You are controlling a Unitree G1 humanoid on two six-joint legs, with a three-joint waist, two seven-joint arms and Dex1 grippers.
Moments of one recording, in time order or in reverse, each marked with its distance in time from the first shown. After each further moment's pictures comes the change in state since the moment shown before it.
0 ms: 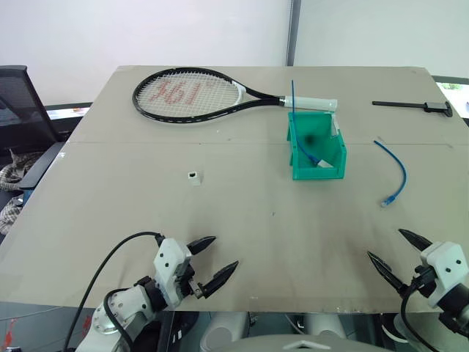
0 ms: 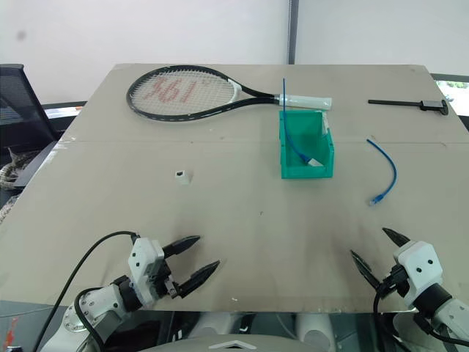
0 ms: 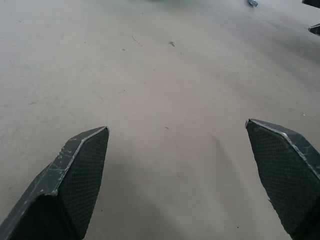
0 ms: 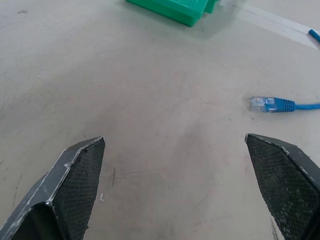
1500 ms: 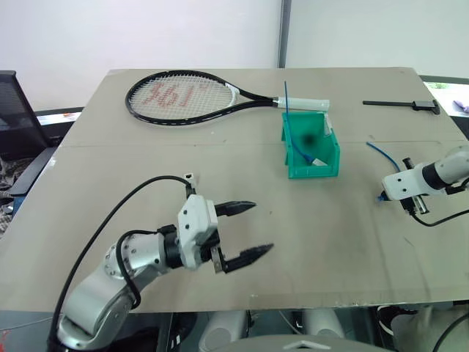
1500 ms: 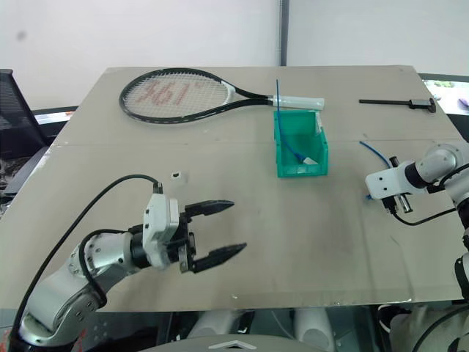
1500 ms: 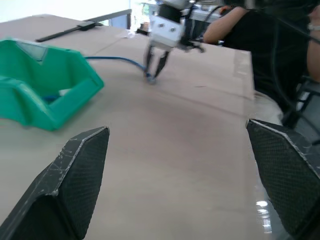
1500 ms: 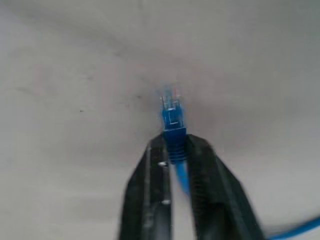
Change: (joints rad) left arm -0.400 0.166 -0.072 -0.199 -0.187 0.265 -0.022; right arm -1.453 -0.464 0.736 1.308 -0.618 -0.633 0.697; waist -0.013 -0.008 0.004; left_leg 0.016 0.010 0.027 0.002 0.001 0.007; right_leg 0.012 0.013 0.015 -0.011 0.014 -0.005
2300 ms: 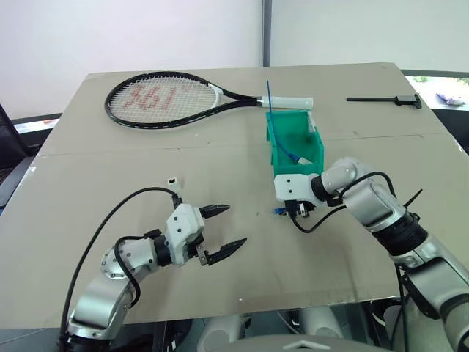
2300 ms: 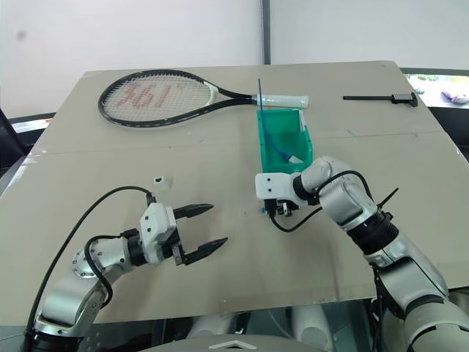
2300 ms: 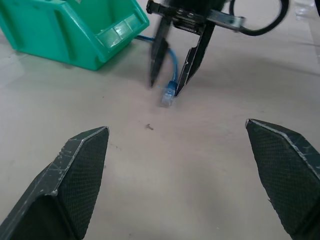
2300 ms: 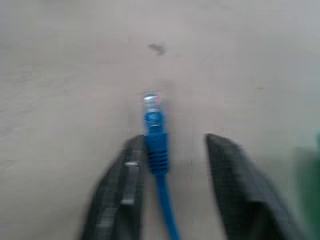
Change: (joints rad) left arm 0.042 -0.013 0.020 0.257 0.215 -0.232 -0.072; right arm 0.087 0.507 0.138 -0.789 0.030 1.049 -0.092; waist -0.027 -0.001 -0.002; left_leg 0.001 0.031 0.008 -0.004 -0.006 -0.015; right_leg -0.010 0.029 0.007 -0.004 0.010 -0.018
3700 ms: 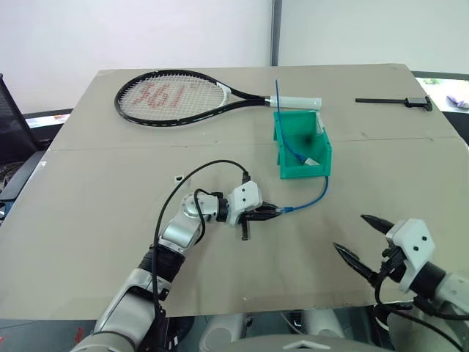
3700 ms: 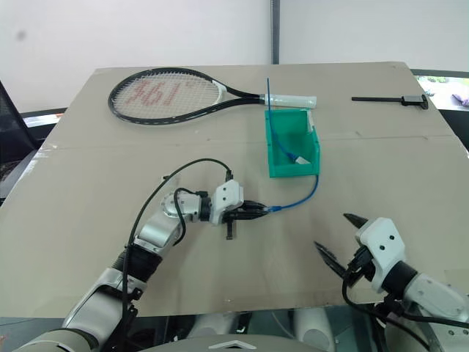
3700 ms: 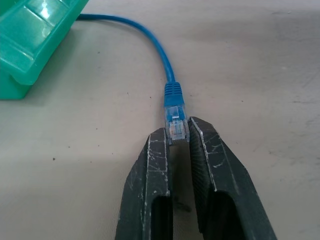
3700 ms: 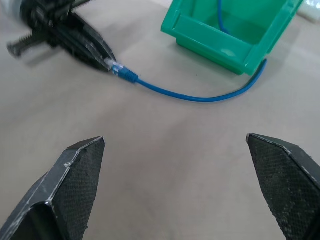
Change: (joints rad) left arm -0.596 -0.256 -0.340 0.679 0.263 -0.194 -0.217; right arm 1.206 0.006 -0.771 -0.875 0.596 0.094 -0.581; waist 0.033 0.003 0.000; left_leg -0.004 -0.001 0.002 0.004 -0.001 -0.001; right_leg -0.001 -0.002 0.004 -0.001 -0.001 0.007
